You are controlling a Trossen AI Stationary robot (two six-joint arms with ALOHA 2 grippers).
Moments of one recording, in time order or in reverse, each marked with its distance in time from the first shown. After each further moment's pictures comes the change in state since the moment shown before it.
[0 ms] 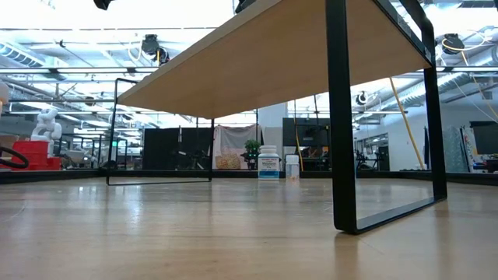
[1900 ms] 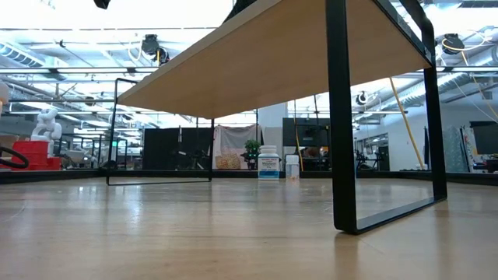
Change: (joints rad) left arm -0.012 0.000 0.000 0.007 0.001 -0.002; right arm 0.040 -0.063 -0.001 0.150 0.010 -0.041
